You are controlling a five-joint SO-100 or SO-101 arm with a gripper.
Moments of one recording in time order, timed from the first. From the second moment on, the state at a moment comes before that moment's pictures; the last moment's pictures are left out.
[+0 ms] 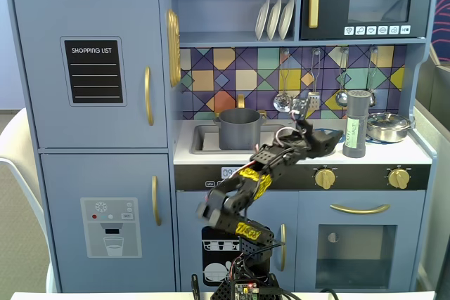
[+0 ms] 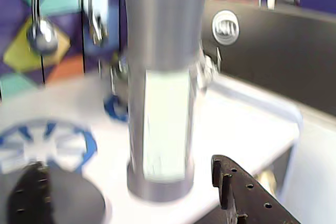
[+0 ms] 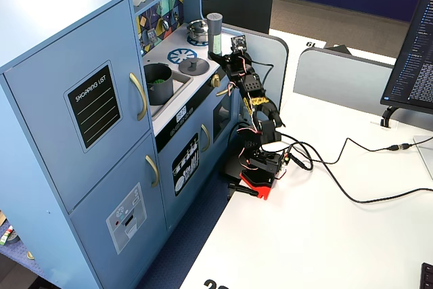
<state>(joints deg) 51.8 143.3 133.2 8.3 -86.2</state>
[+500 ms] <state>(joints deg) 54.2 116.4 113.4 0.6 -84.5</state>
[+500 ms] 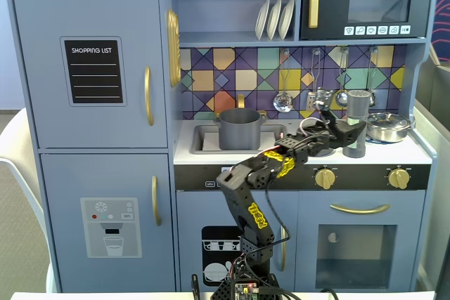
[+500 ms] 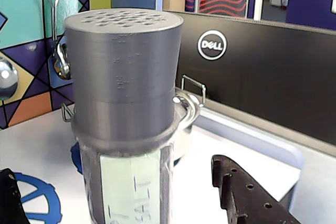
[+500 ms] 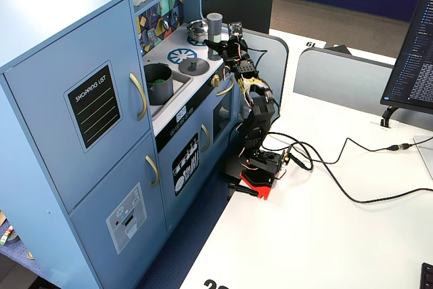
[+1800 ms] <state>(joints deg) 46.3 95.6 83.5 5.4 -73.5</state>
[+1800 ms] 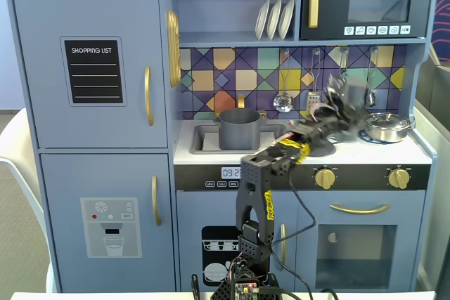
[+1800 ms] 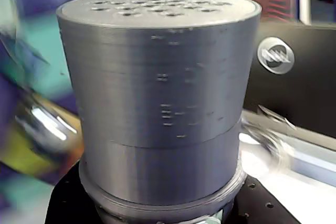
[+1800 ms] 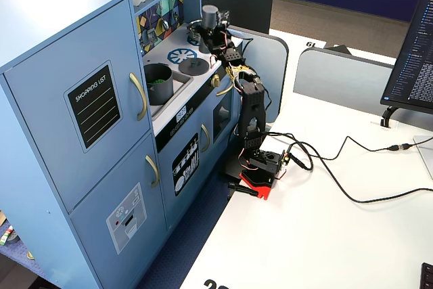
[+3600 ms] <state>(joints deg) -3.3 100.7 59.2 40.8 56.5</state>
